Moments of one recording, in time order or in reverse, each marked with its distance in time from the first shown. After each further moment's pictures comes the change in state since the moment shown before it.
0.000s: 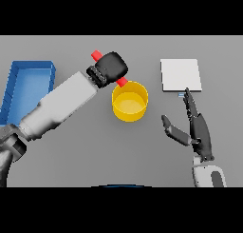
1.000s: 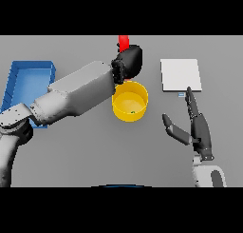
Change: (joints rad) left arm -0.269 -0.038 -0.332 0.112 -0.353 0.050 -0.181; right arm -0.006 0.003 -0.005 0.001 0.014 -0.021 -0.006
